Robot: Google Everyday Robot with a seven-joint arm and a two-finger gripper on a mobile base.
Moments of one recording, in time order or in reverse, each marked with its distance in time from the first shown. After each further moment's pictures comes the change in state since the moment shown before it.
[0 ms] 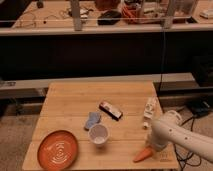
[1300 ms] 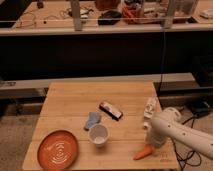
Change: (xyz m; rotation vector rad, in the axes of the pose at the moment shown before) arm 0.008 -0.012 0.000 -0.003 -0.006 0.022
